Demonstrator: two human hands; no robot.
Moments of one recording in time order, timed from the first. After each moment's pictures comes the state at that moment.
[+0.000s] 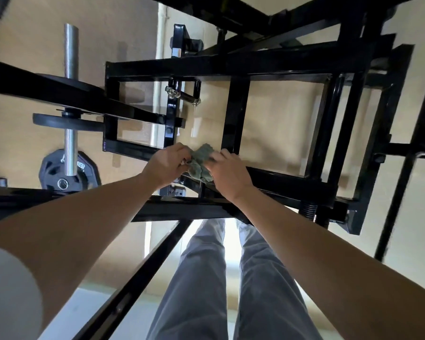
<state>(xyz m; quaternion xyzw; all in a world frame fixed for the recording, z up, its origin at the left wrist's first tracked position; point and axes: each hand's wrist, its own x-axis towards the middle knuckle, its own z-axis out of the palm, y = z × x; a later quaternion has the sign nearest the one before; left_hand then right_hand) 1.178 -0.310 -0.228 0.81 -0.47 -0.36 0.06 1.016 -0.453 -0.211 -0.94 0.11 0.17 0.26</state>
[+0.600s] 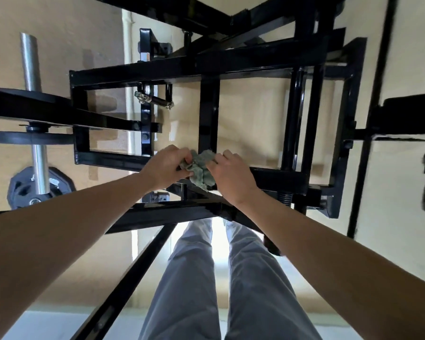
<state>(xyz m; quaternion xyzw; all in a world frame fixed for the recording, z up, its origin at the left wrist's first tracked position) 1.156 -0.346 -0.226 0.76 -0.48 -0.44 0.06 0.981 -0.474 -0.188 -0.95 0.15 0.18 0.19</state>
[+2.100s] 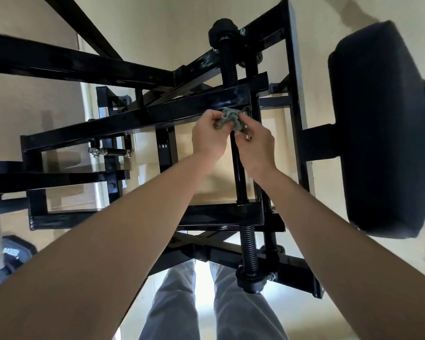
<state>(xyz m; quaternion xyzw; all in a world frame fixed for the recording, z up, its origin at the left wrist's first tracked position) 1.061 -0.607 -0.188 0.79 -0.18 -0.41 0.42 0.959 -0.643 -0.159 -0.67 0.57 -0.12 0.46</state>
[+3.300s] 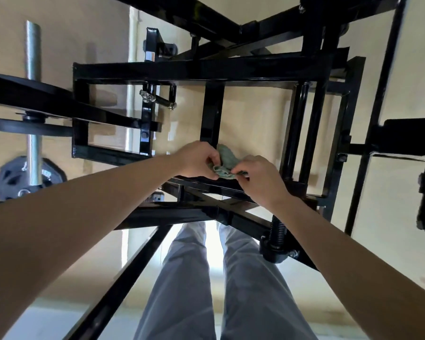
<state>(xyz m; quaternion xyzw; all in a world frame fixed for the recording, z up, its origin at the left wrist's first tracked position) 1.131 -0.431 -0.198 0.69 -0.43 -0.57 0.06 0.940 -0.530 -0.171 -0.87 0.29 0.14 0.38</state>
